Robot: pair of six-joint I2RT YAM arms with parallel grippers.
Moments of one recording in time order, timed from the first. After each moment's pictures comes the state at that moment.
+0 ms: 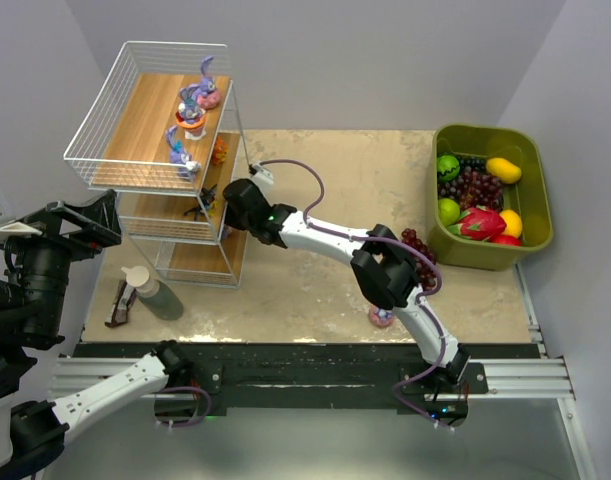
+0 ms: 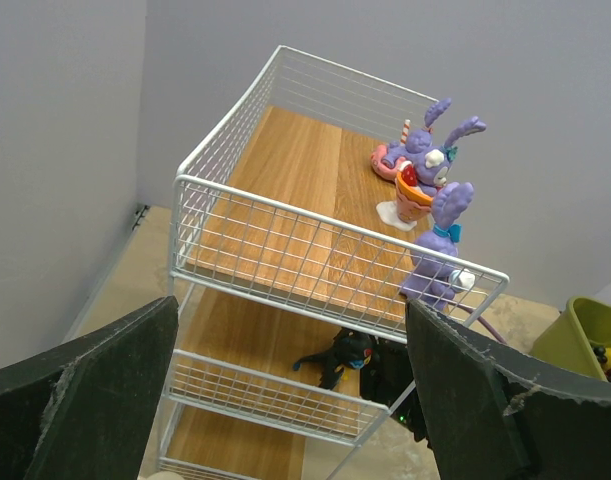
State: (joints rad) left arm -0.80 0.61 1.58 -0.78 -0.87 -0.18; right arm 0.97 2.32 1.96 -0.15 0.32 1.11
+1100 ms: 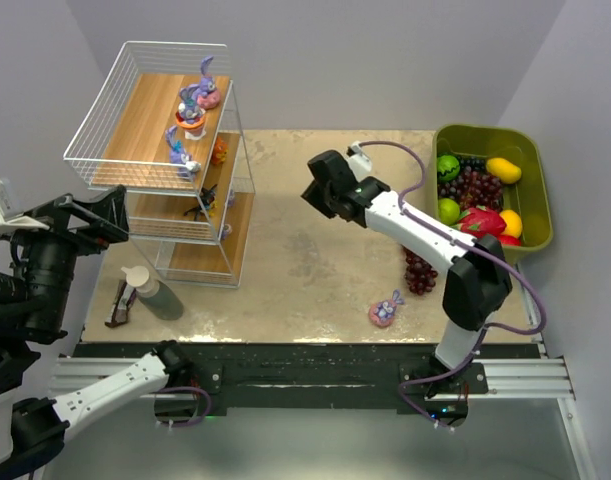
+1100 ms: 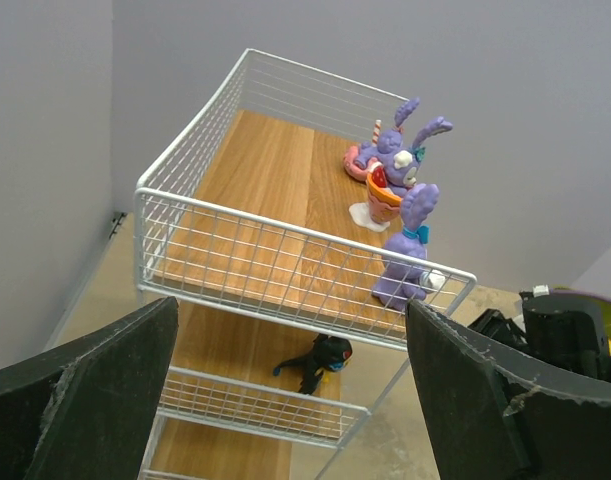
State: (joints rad) left arm -0.81 0.64 1.59 -0.76 -0.82 -0.17; right arm 0.72 1.79 1.54 -0.49 0.36 1.17
